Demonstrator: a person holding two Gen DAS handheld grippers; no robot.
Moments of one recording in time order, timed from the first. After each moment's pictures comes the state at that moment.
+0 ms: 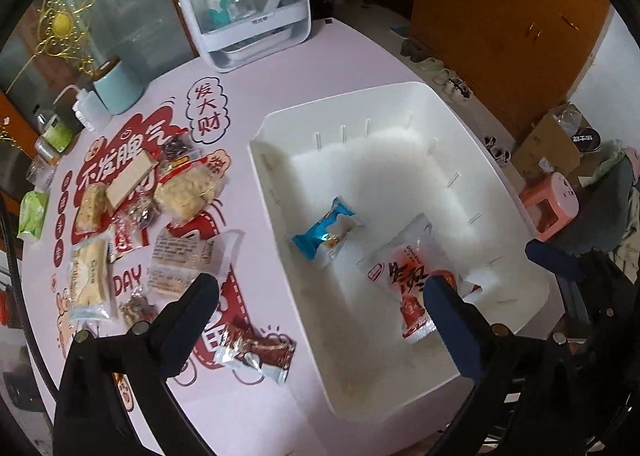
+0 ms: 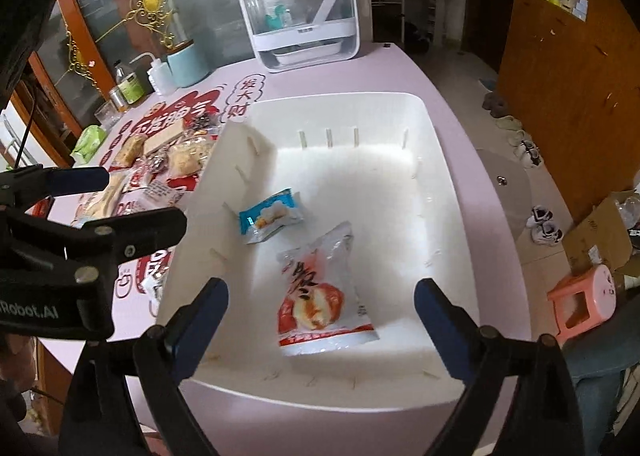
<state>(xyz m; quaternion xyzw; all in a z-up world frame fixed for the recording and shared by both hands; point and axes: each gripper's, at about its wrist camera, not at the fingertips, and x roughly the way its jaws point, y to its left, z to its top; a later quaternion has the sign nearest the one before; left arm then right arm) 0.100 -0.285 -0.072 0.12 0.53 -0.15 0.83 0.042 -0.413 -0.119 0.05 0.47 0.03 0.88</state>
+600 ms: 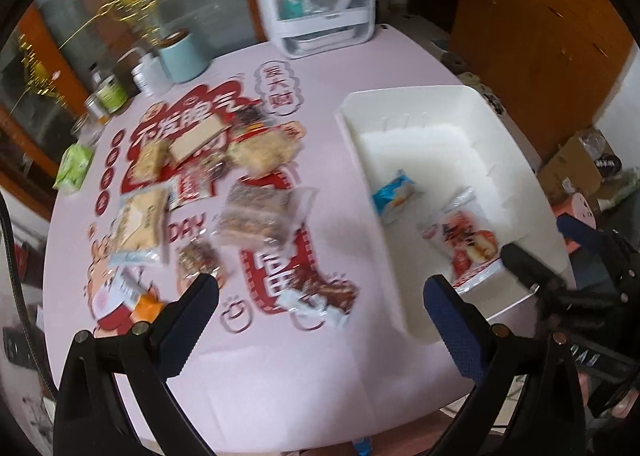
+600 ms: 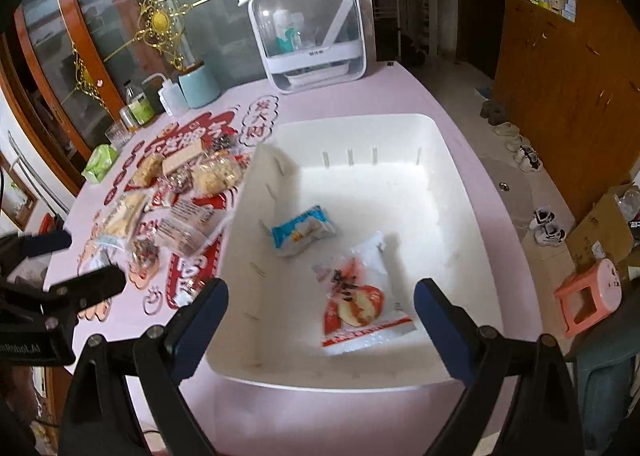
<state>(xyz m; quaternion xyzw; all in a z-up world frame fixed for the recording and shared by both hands) 0.052 -0.191 -0.048 0.09 0.52 -0.08 0.84 0.027 -0.379 -0.092 0.08 0.44 0.02 0.90</state>
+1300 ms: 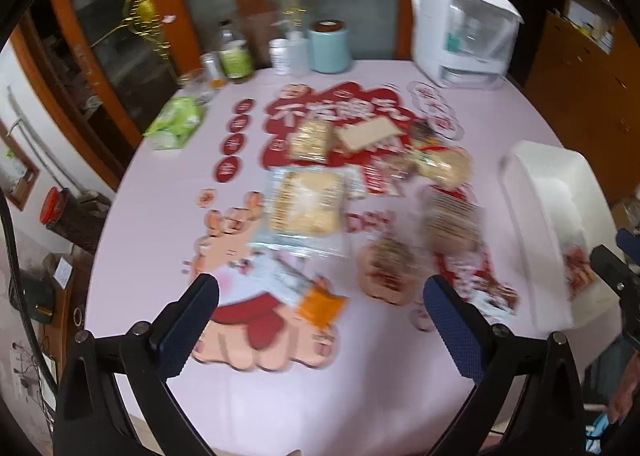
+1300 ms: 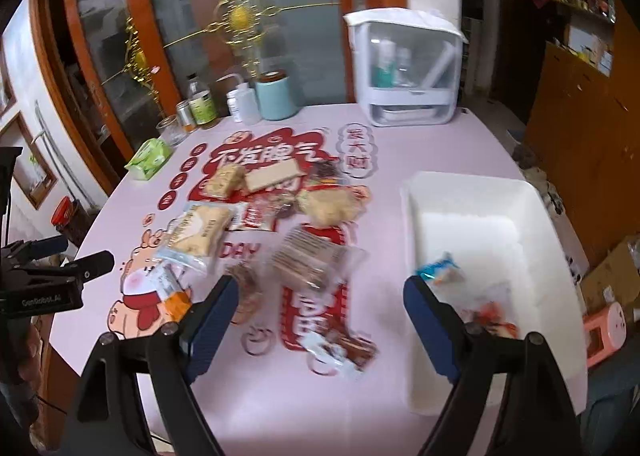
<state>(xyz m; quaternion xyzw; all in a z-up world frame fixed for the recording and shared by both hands) 0.058 0.066 -0.034 0.04 0.48 0.03 0.87 0.050 -0.190 -0.049 0.02 0.40 0.06 0.91</state>
